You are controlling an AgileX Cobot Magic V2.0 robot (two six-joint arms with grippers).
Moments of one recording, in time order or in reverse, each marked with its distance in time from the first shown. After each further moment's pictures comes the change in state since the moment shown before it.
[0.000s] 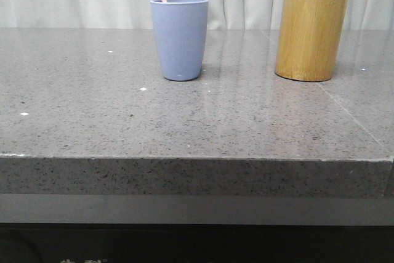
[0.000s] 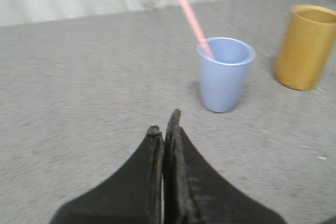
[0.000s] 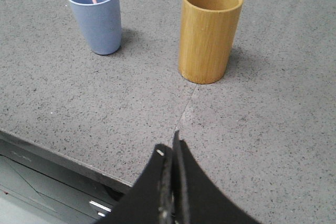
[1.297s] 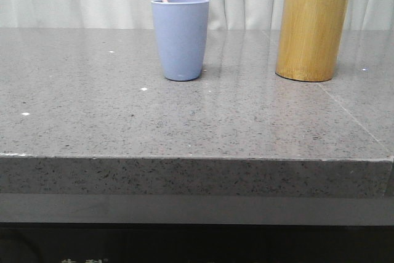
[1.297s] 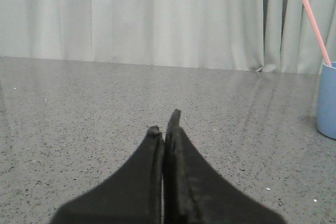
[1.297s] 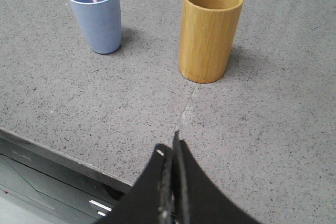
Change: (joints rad) left arm 0.292 -0.577 0.652 -0.038 -0.416 0.000; right arm 0.000 0.000 0.000 -0.002 0.002 0.000
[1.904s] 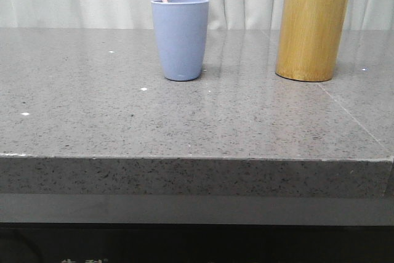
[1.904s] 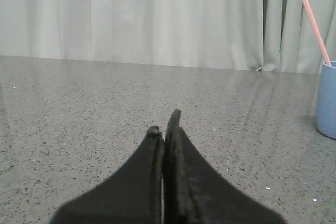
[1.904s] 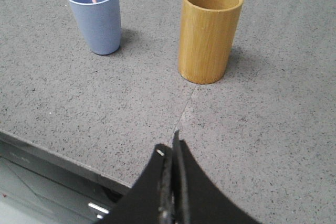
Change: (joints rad) left arm 0.000 0.000 0.000 -0.002 0.008 0.000; right arm -0.023 -0.025 0.047 0.000 -0.046 0.000
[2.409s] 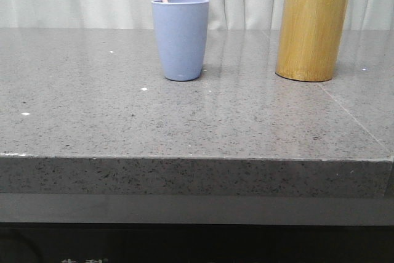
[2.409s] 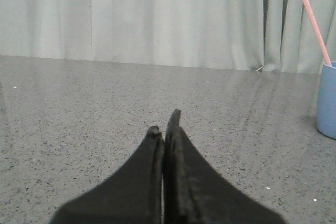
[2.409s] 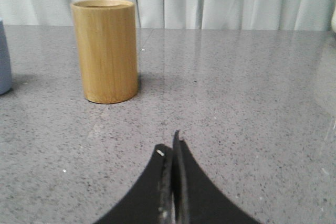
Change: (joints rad) left arm 0.000 0.000 0.000 0.000 0.000 0.000; right arm -0.255 -0.392 0.671 0.006 -0.626 0.000
